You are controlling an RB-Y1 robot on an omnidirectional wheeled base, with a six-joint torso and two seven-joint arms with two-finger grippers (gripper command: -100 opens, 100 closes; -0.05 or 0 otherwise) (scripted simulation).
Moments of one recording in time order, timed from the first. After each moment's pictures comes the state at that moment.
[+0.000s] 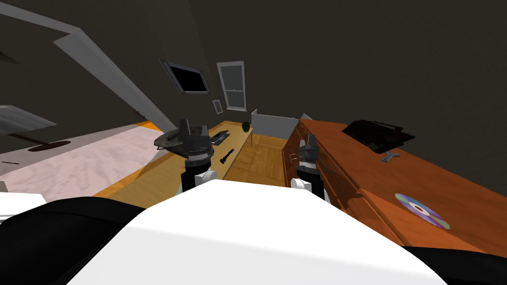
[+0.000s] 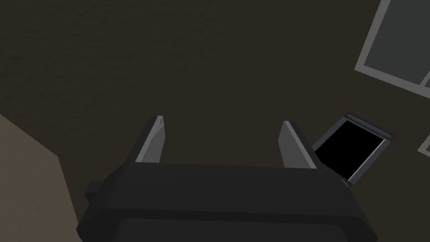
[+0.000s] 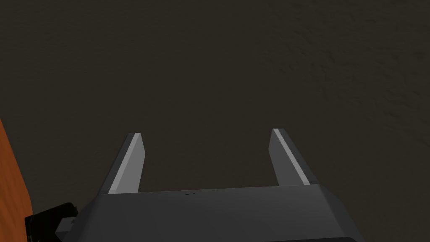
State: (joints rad) left arm 0.51 0.05 0.04 -2.36 0.12 -0.57 0.05; right arm 0.48 -0.03 -0.01 -2.27 -0.03 -0.35 0.17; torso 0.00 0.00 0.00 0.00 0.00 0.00
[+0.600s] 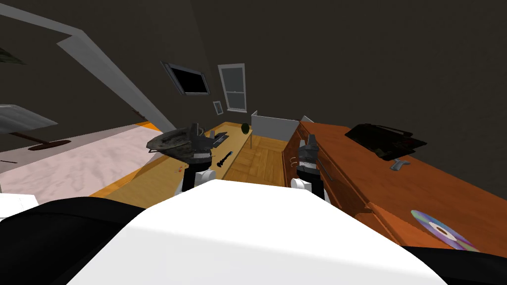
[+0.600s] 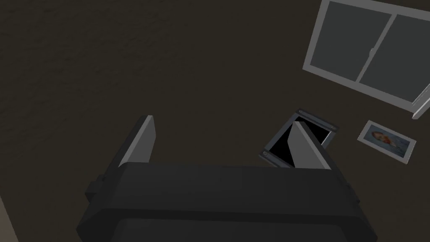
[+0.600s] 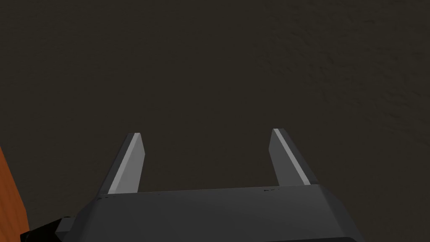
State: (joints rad) left arm 0.49 0.13 0.07 -2.30 0.18 -0.43 0.10; right arm 0.48 -0.03 -0.01 -2.27 -0.03 -0.35 0.17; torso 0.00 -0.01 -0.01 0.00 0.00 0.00
